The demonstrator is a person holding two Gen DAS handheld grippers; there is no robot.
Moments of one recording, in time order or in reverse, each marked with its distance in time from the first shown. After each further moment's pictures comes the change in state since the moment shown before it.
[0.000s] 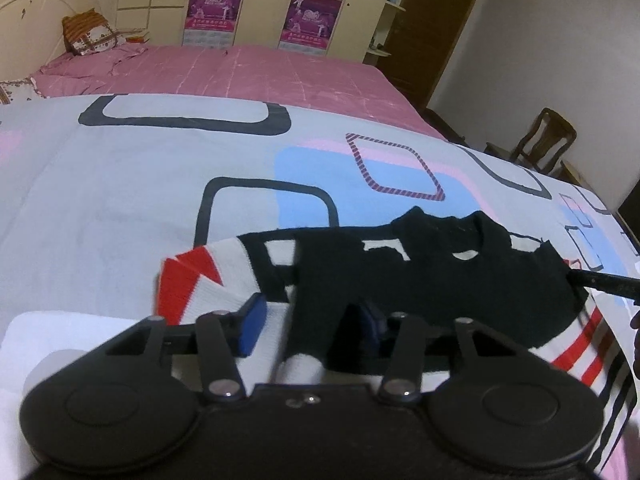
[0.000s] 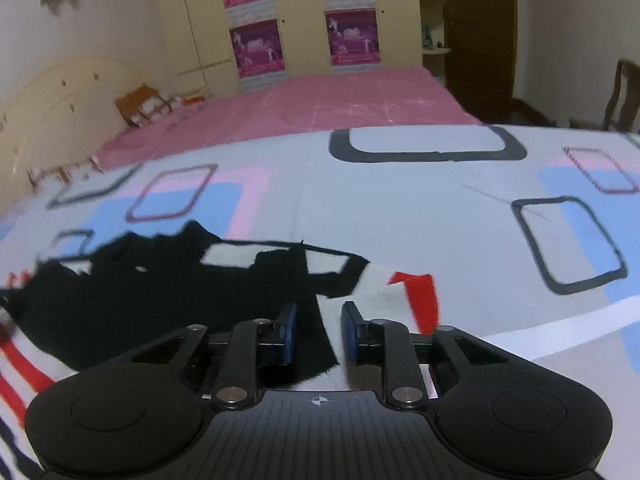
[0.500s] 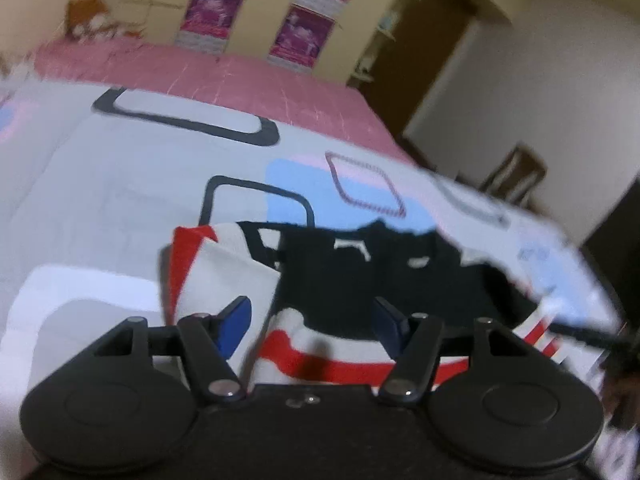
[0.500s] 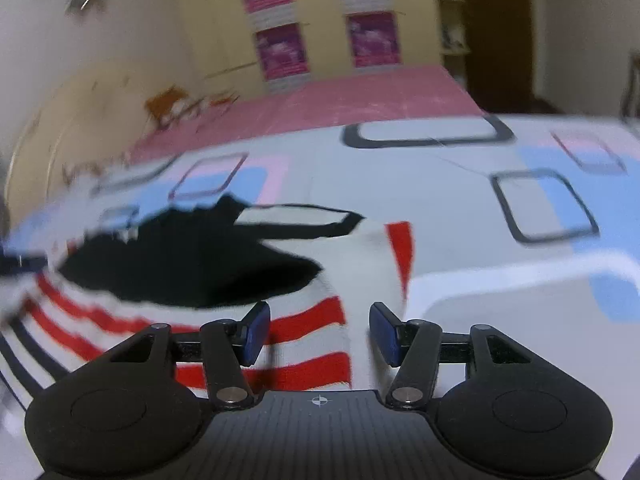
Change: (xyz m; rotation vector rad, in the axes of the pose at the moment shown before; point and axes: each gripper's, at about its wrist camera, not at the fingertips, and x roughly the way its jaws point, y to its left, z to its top) left arm -0.036 0.003 -0.017 -0.052 -0.044 -0.098; right arm -0.056 -0.005 -0.034 -0.064 -0.003 0.049
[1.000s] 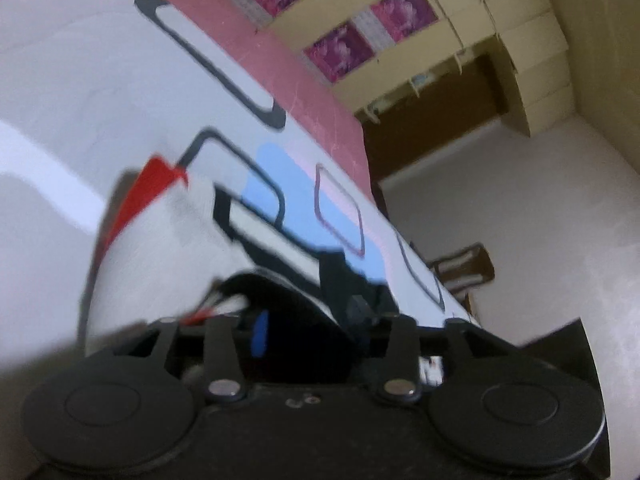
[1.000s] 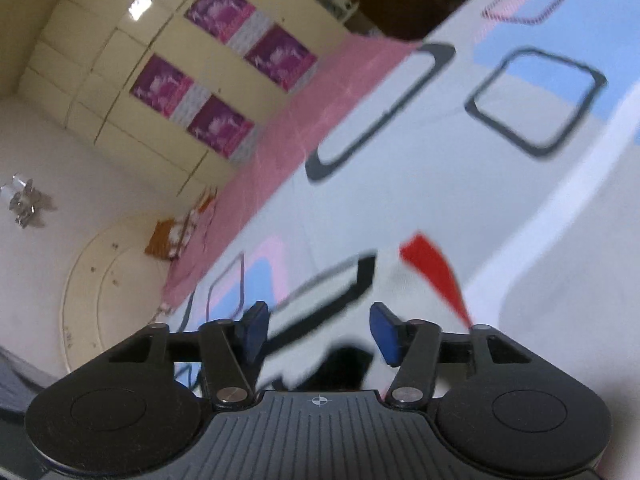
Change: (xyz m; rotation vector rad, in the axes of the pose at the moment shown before) left arm 0.026 0.035 -0.008 -0.498 -0.082 -0.231; right arm 0.038 -0.069 0.037 0.715 -0.097 0.173
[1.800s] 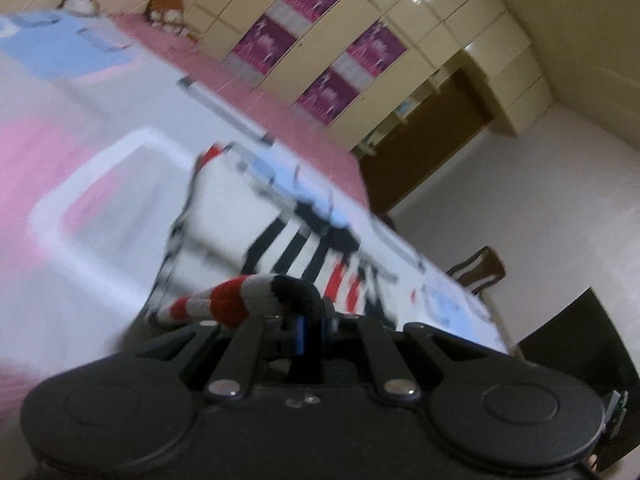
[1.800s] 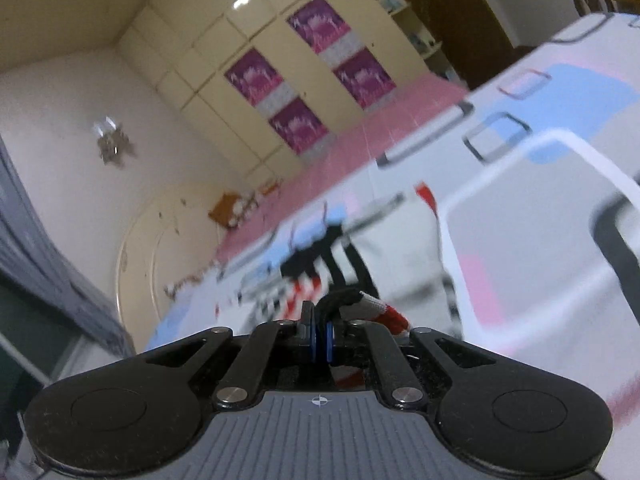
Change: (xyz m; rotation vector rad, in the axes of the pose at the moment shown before) left arm -0.222 -0.077 -0.151 0.152 -0.152 0.079; right arm -0.257 0.025 -0.130 -0.248 -0.046 0.140
